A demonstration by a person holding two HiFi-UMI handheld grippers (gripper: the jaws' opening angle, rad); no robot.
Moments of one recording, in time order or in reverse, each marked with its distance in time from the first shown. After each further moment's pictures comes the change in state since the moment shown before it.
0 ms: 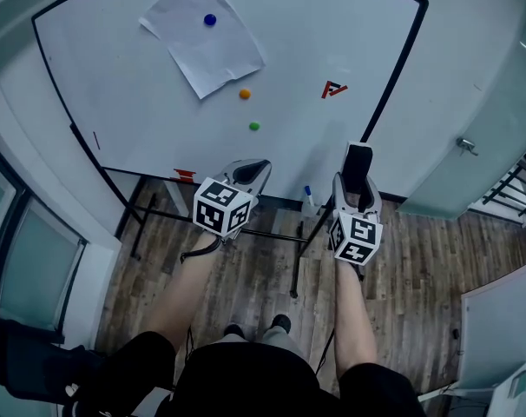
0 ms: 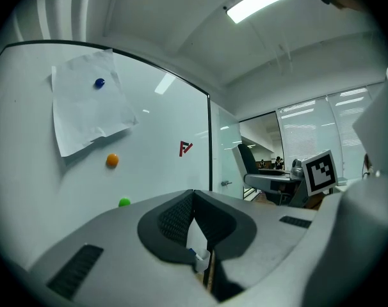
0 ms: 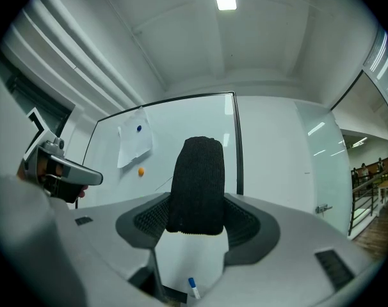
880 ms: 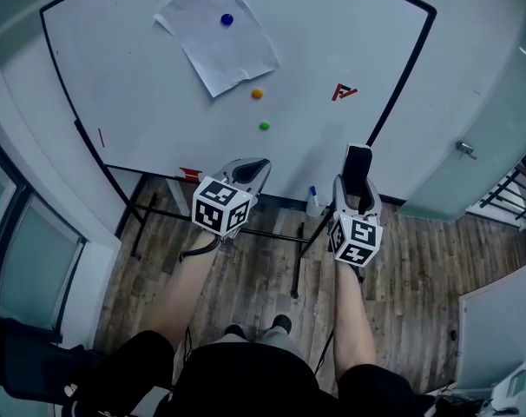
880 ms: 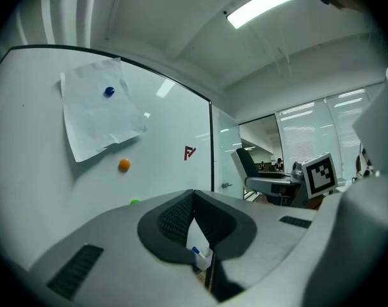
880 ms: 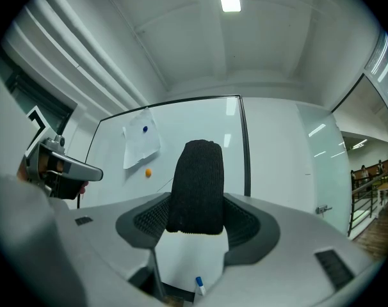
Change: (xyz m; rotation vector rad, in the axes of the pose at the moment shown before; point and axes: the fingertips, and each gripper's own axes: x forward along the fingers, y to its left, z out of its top) left arm -0.032 0.016 0.005 0.002 -0.021 0.002; right arm -0.009 0.029 0.004 -0.009 0.001 0.000
